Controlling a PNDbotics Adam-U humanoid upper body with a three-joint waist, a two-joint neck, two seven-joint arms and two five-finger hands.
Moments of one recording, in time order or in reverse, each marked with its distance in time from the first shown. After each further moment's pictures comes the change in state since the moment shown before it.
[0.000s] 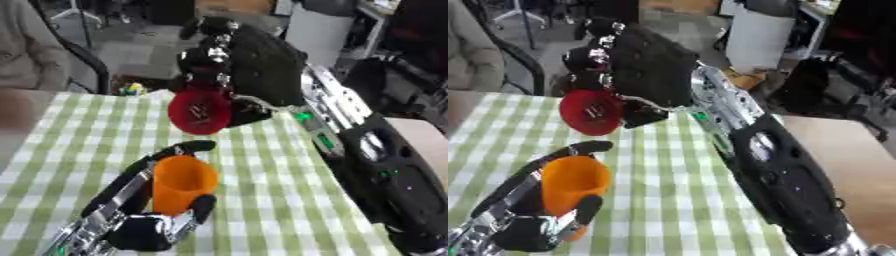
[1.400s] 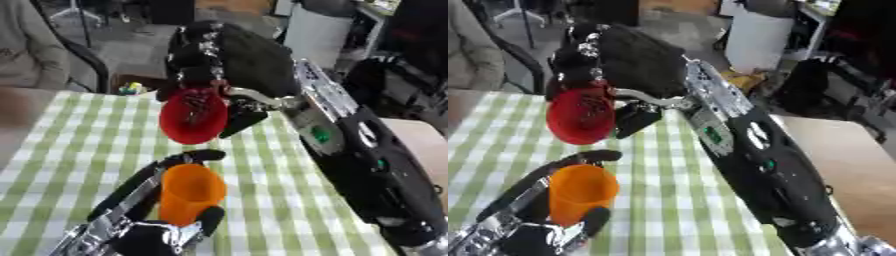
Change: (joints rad) left arm -0.015 -0.001 -0.036 0.000 -0.011 0.000 -0.033; right arm -0.025 0.011 0.012 0.011 -0.311 -0.083 0.230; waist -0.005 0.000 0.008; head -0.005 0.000
